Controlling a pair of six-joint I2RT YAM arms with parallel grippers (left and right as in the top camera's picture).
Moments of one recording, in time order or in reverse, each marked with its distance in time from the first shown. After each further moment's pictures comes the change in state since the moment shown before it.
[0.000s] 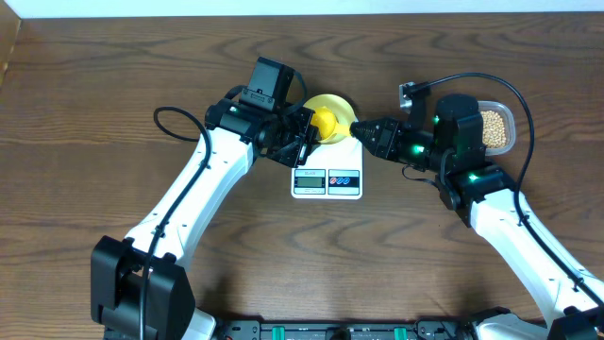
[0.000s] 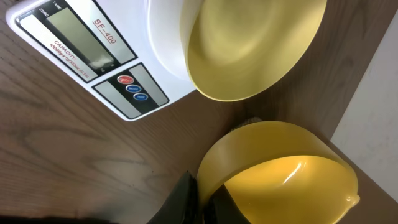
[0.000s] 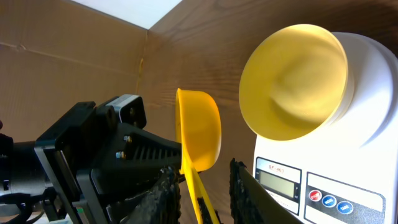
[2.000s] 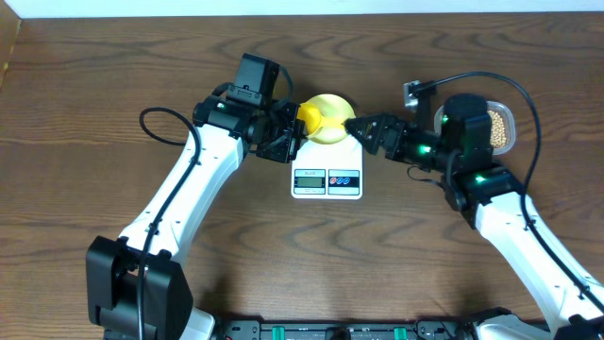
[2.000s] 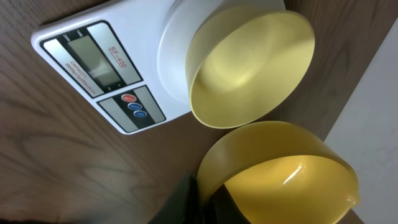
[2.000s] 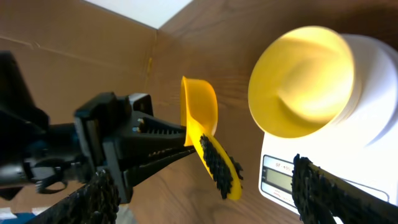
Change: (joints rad) left arm 0.056 0.000 0.000 -0.016 -0.023 -0.066; right arm -0.019 -0.024 0.000 -0.011 -0.041 -0.001
